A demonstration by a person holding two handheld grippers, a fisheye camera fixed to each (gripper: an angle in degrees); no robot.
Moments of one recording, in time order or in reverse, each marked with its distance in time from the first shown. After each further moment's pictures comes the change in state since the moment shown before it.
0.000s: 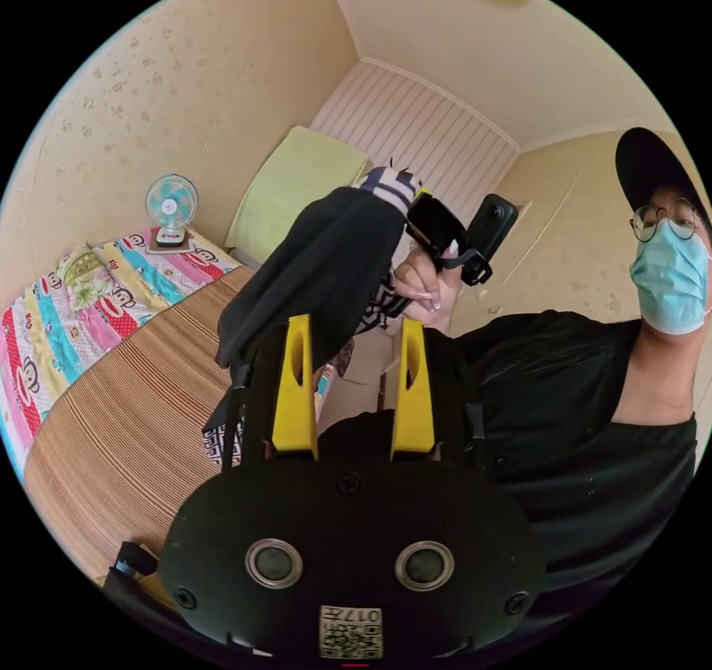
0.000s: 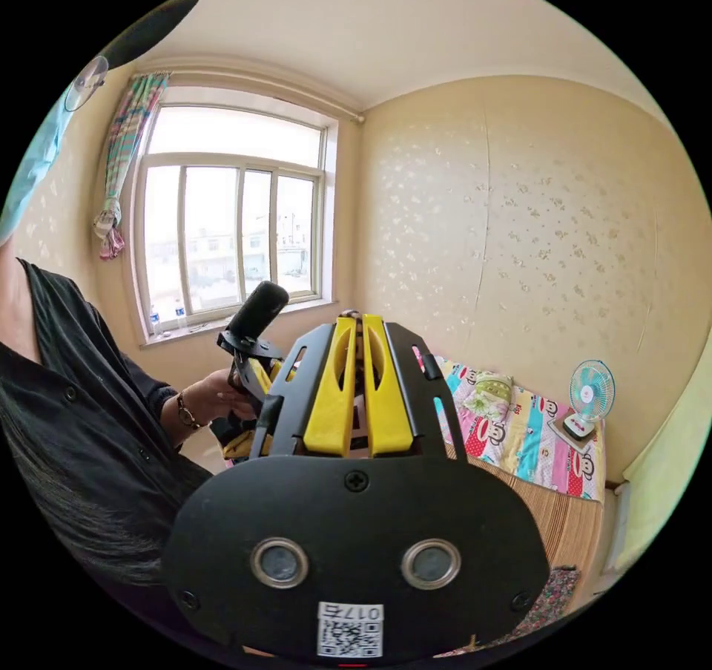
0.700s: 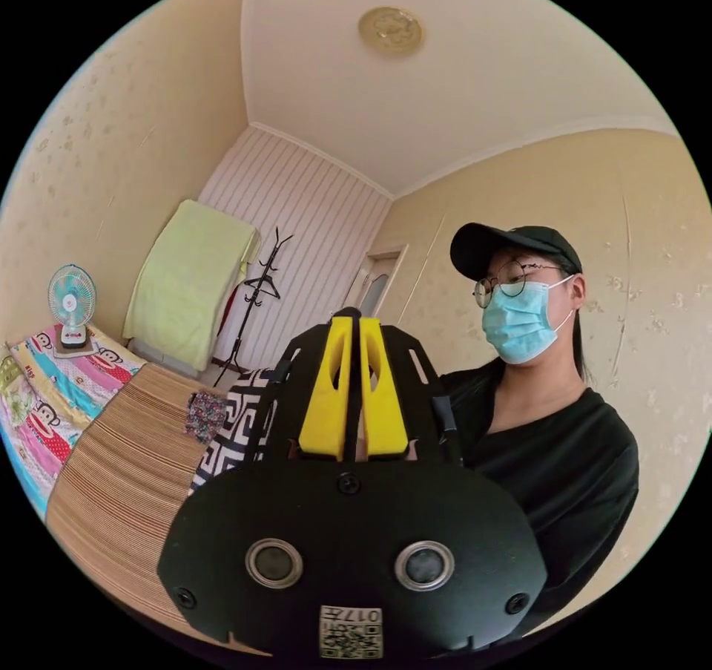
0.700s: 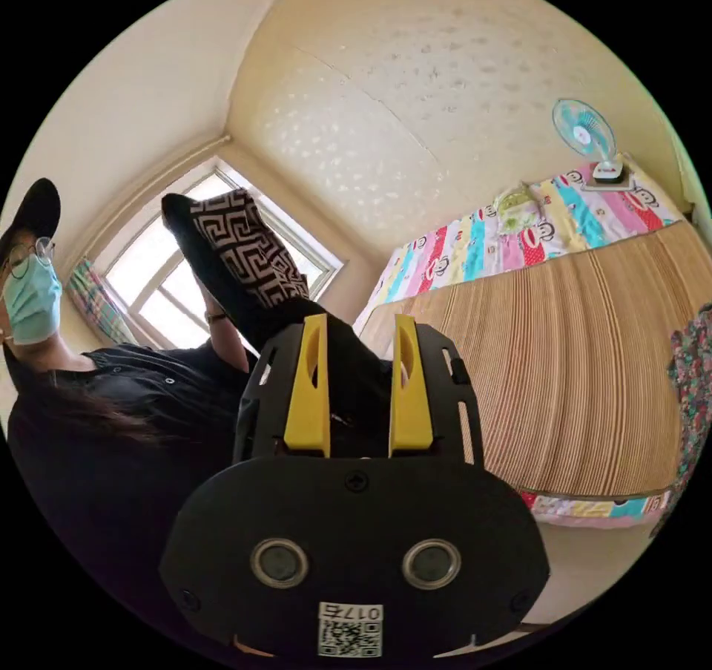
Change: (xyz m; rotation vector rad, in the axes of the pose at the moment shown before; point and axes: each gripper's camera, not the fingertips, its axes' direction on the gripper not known) left arm 0.067 -0.099 -0.080 0.250 0.410 0.238; right arm 0.178 0.329 -0.001 -0.166 -0.421 0.805
